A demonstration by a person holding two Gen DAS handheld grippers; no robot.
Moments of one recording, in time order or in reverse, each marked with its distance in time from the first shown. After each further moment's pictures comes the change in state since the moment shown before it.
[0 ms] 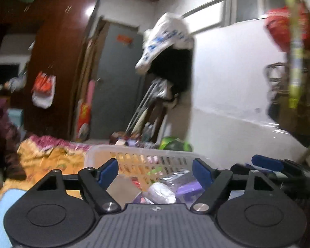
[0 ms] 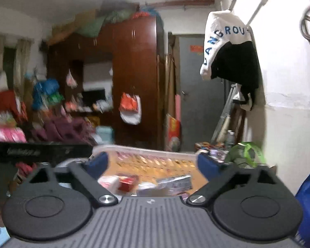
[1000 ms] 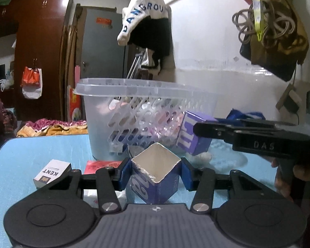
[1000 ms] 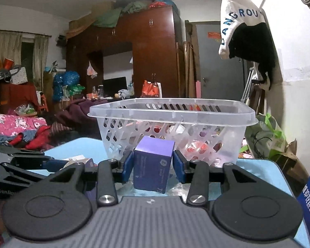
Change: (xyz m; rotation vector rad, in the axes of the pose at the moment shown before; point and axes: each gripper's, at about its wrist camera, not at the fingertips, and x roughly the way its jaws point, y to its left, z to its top) left arm -0.050 -0.026 -0.113 0.118 0.143 -0.030; right arm -0.026 0.024 -0.093 -0.009 0.059 0.111
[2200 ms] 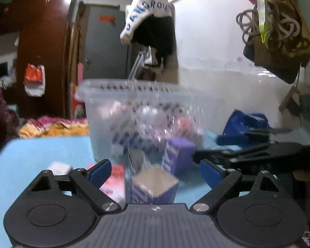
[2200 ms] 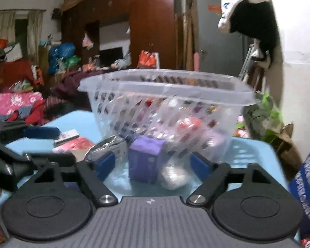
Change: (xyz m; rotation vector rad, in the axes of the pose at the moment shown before) left arm 0.003 0.006 0.003 -0.016 0.040 -0.001; right arm 0.022 -0.001 0.004 -0.024 0.208 -0.011
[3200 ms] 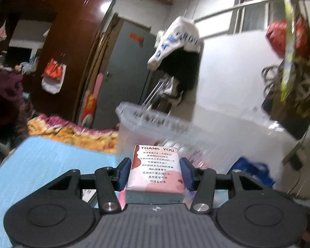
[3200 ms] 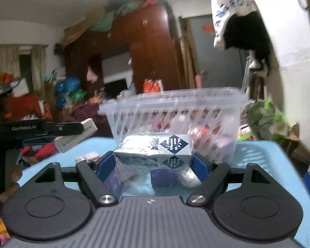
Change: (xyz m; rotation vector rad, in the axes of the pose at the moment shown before) left arm -0.030 0.055 0.028 -0.226 -0.204 0.008; right arm -0.044 0.002 -0.023 0.130 -0.217 0.050
